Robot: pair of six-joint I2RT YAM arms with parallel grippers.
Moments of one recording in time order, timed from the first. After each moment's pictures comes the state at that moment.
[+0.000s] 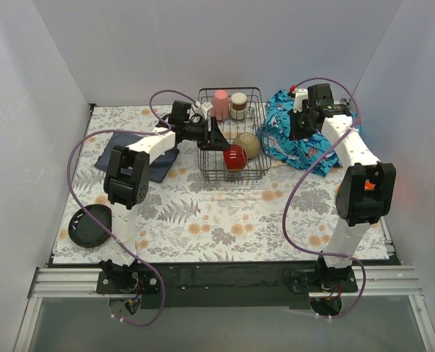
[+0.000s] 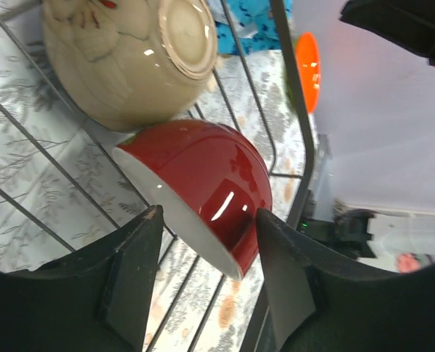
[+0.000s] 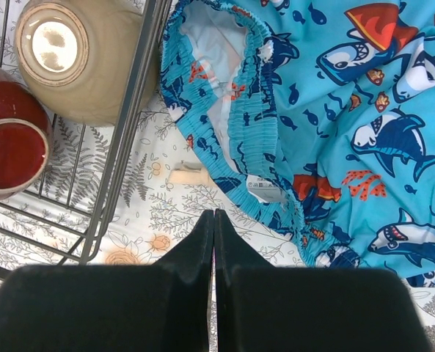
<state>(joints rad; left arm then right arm) -0.34 2.20 1.68 -0.16 0.95 -0.53 0.12 1.83 1.65 -0.74 -0.24 -0.15</state>
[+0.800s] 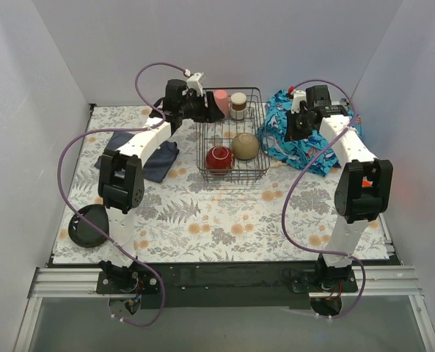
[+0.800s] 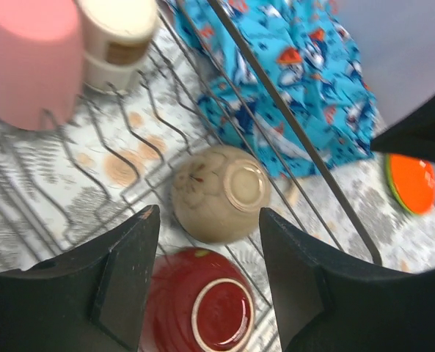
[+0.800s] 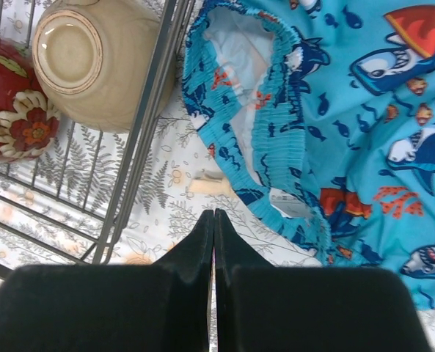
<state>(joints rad) -0.34 2.12 1.82 -0.11 0.56 -0.31 0.12 1.86 1.64 -0.72 -0.30 -0.13</state>
